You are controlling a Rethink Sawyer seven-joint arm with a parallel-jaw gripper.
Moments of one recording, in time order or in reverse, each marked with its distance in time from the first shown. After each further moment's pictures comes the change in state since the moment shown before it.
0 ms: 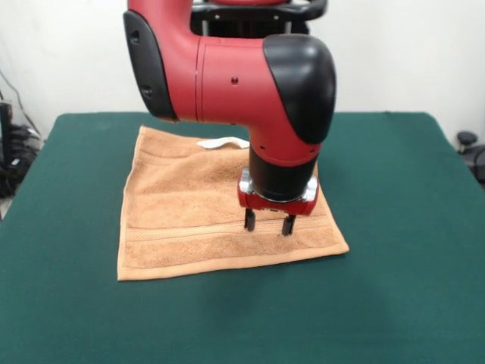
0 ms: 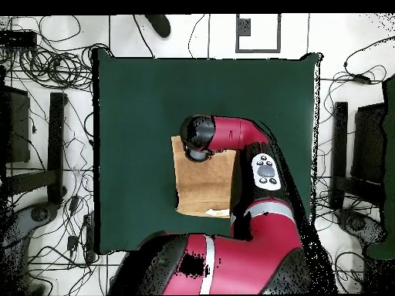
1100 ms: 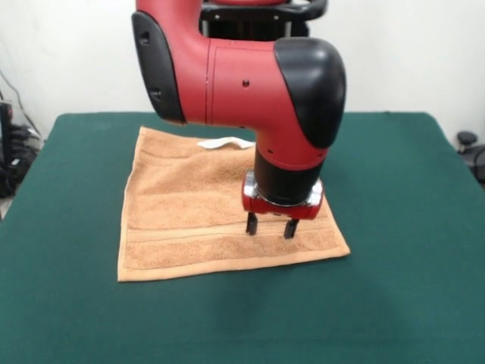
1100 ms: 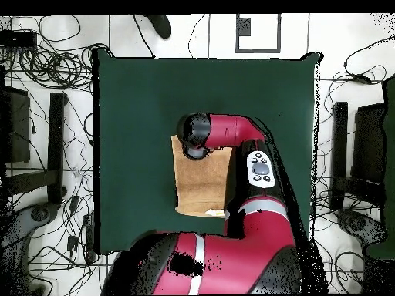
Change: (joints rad) arm 0.030 0.017 -0.021 -0.039 -0.003 0.012 0.000
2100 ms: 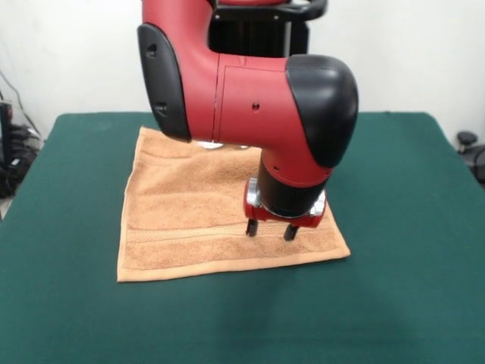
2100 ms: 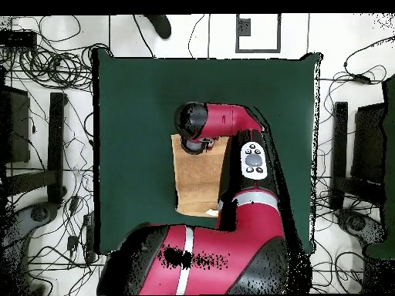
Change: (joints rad) arm 0.027 0.061 -0.019 -0.131 0.004 0.156 0.000
